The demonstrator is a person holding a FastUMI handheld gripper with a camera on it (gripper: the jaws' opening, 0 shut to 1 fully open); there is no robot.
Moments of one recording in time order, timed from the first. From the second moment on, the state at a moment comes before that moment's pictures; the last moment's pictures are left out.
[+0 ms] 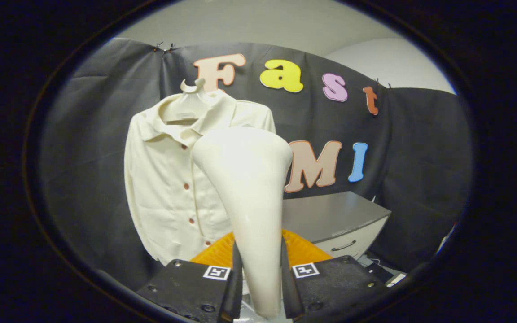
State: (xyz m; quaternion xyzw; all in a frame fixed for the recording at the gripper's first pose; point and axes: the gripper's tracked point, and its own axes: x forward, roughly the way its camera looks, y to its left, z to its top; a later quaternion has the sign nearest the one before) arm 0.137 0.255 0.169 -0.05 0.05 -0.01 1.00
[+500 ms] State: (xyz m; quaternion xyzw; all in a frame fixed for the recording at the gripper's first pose) arm 0.169 0.373 0.163 -0.01 0.03 0.05 1.00
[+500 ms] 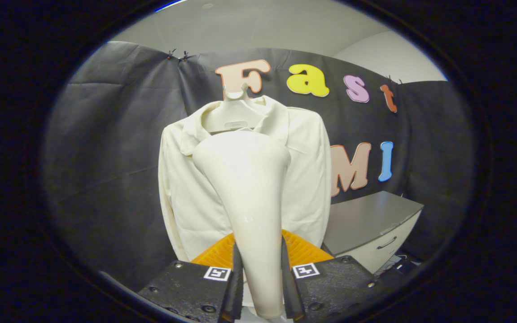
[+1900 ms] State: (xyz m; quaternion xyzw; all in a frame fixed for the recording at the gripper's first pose) arm 0.242 0.420 -0.018 -0.06 0.15 -0.01 0.99
